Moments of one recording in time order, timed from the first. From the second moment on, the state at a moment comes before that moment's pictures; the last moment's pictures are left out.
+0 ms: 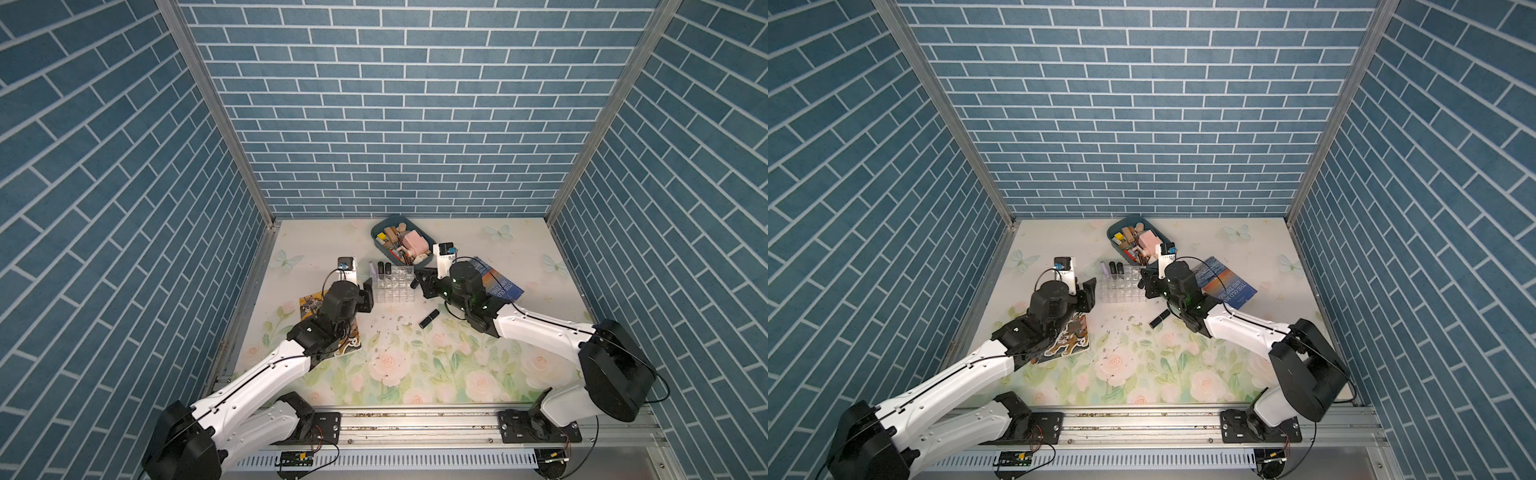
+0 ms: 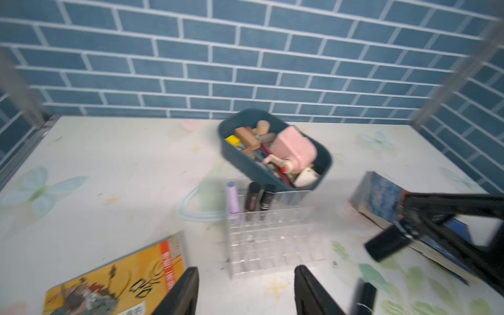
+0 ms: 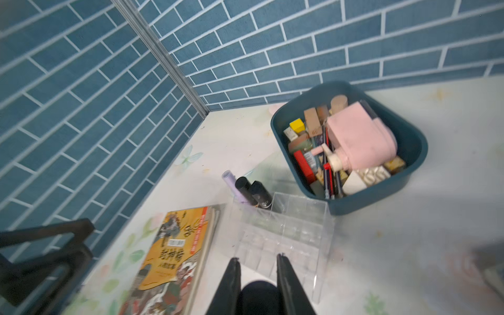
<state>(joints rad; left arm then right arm) -0.60 1.01 0.65 -0.08 -0.38 -0.36 0.80 1.52 0.86 0.35 0.05 0.42</state>
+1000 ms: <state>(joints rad) -0.47 1.04 0.56 -0.11 -0.16 -0.46 0.81 2.01 1.21 0.53 0.14 0.15</state>
